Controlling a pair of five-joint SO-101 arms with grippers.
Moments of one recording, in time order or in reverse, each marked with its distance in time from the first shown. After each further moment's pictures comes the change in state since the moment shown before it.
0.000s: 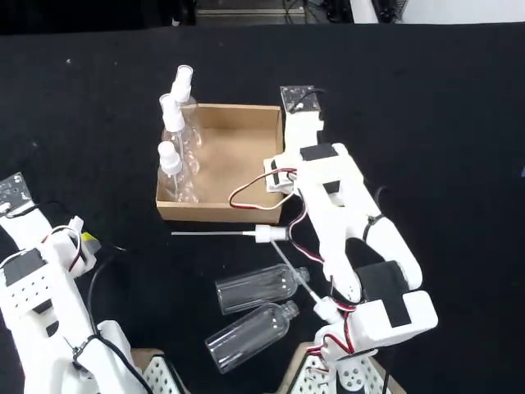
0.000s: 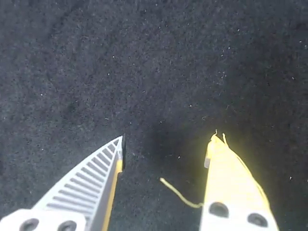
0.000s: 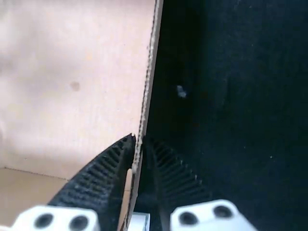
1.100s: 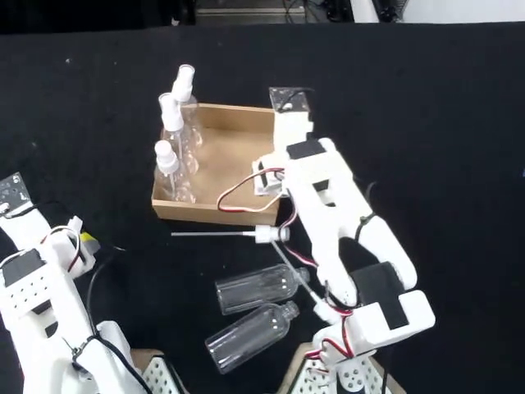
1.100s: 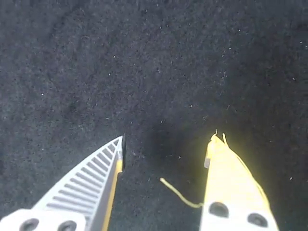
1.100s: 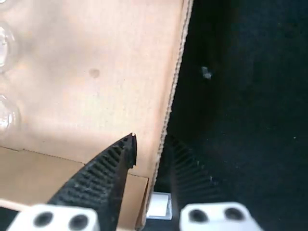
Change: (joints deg) left arm -0.2 0.1 0.0 0.0 0.0; right arm -4.0 0.0 -3.5 7.9 -5.6
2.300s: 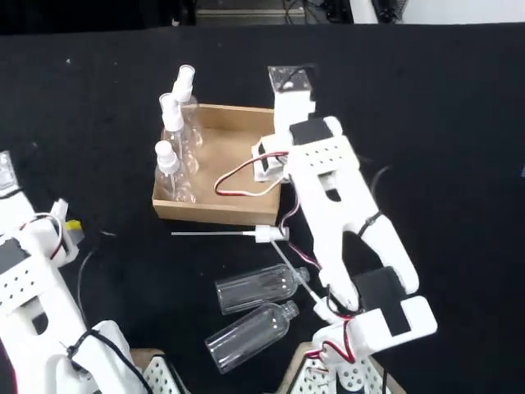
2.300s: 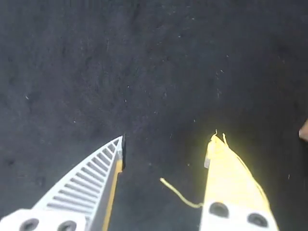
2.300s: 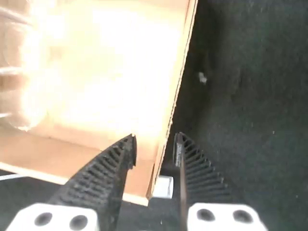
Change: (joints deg) left arm -2.1 0.4 -9.6 4.8 -5.2; right arm -0.2 -2.2 -11.1 12.0 0.9
